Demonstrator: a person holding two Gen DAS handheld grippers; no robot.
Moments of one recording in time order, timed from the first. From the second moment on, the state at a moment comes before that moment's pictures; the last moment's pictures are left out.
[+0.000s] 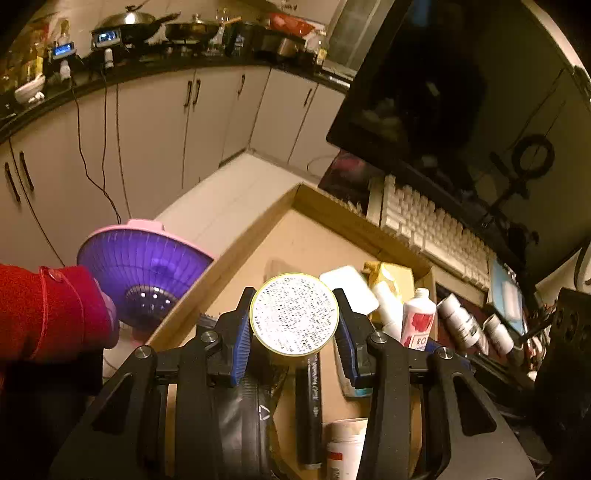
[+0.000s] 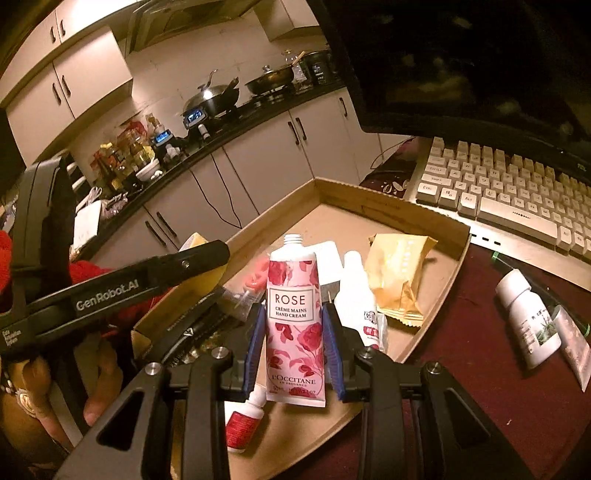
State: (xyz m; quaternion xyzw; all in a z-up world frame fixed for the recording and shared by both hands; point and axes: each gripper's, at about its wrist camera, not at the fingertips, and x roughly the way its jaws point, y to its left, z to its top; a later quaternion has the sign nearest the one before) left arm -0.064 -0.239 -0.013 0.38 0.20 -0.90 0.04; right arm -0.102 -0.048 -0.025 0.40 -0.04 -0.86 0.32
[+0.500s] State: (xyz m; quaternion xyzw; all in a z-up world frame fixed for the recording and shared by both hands) left arm -0.069 -0.234 -0.026 0.40 0.18 -0.90 0.06; right arm -0.099 -0.056 -0.038 0.39 -0.01 -0.87 0.32
